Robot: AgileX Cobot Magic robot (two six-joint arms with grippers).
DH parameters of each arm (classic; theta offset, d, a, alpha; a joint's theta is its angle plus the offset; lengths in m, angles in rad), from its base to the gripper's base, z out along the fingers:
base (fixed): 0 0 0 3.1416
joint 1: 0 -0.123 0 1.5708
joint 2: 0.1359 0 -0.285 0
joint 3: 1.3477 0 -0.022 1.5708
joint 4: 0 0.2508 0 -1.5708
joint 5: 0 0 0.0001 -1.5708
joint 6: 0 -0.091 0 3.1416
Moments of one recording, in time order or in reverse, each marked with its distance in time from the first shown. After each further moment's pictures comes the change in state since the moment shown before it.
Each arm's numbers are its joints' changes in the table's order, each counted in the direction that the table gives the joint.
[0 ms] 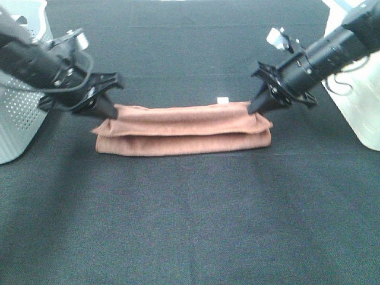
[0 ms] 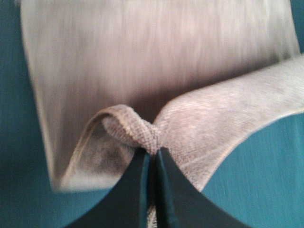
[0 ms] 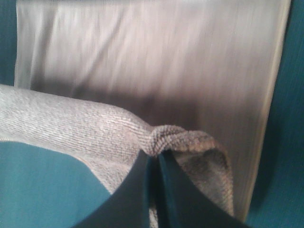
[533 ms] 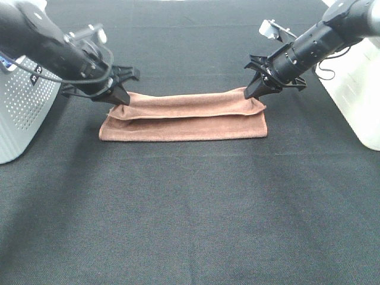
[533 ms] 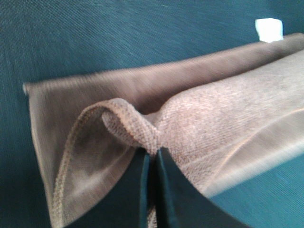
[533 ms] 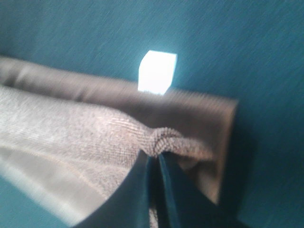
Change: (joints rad) left arm -0.001 0.219 -0.249 0.058 -0.041 0.019; right arm 0.000 0.185 -0.287 -0.082 -0.035 -0.031
